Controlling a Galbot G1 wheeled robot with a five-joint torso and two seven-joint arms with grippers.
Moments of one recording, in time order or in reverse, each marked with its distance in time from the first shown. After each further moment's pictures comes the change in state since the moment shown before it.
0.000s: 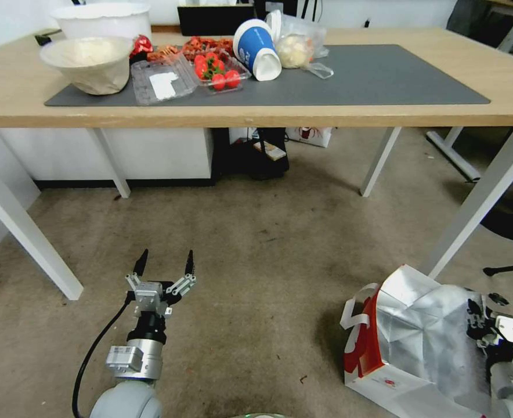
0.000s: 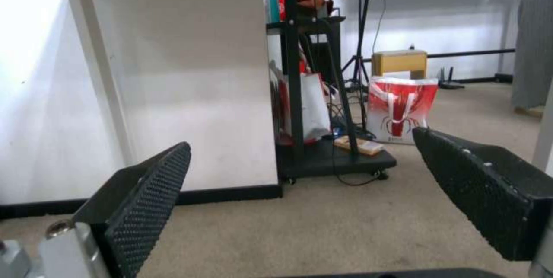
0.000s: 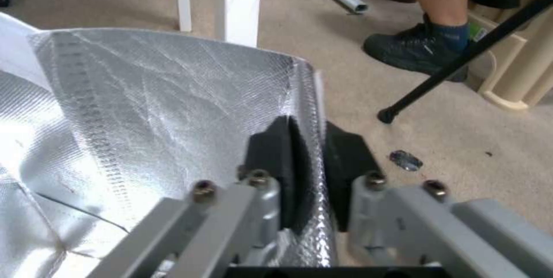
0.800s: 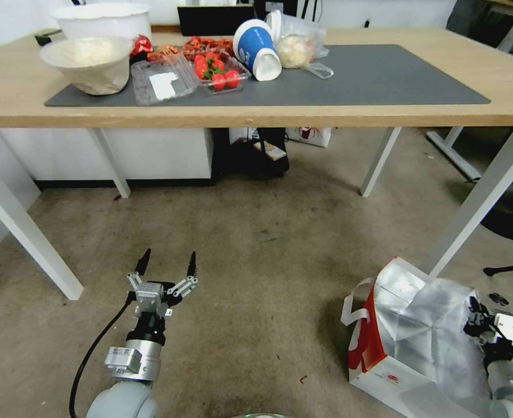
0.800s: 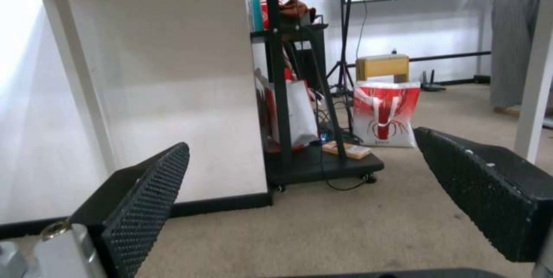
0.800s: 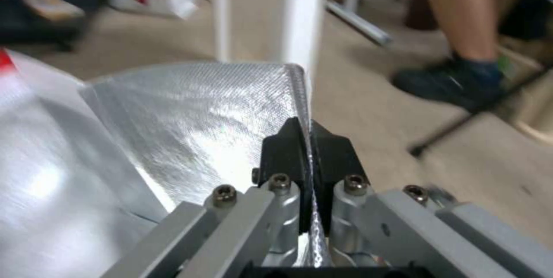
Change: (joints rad) left arm -0.003 0.004 -0.023 0.008 0.001 -0.022 0.068; right arm -0.066 0.003 -0.014 0.157 0.054 0.003 -0.011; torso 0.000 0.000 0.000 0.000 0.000
